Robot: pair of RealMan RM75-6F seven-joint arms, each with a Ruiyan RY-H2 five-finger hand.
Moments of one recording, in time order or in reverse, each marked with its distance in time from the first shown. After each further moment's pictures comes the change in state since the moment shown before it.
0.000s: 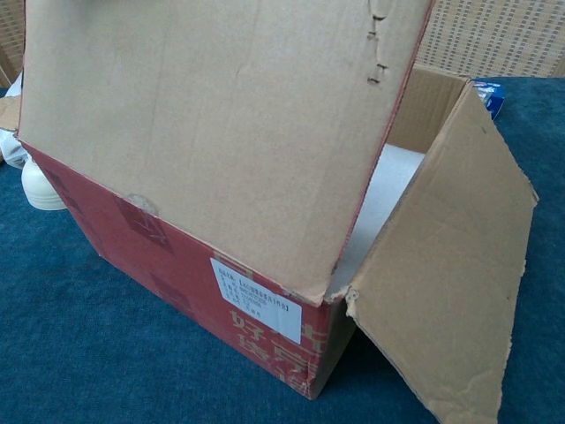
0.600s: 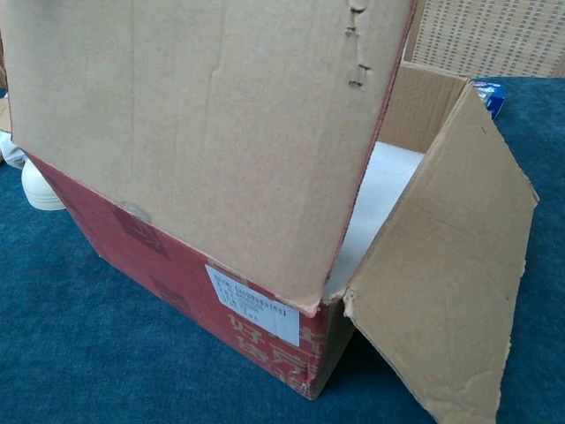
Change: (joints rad) left arm 0.064 0.123 -0.115 -0.031 0.127 -0.247 -0.242; right arm 0.001 -0.002 -0.002 -0.004 0.001 -0.001 -0.010
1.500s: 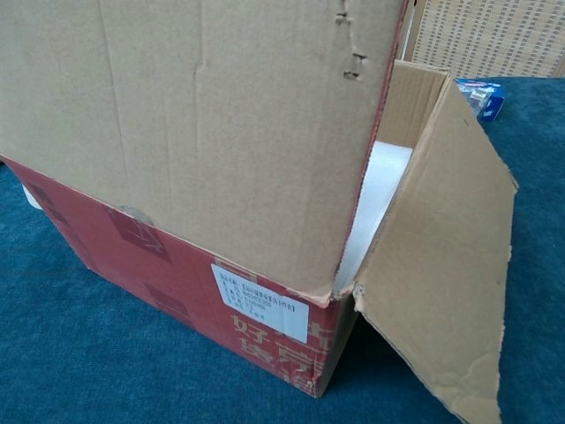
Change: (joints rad) left arm 0.271 0.044 -0.273 -0.020 0.295 -0.071 -0.306; right arm 0.005 -0.009 -0.001 0.003 0.007 -0.012 -0.015
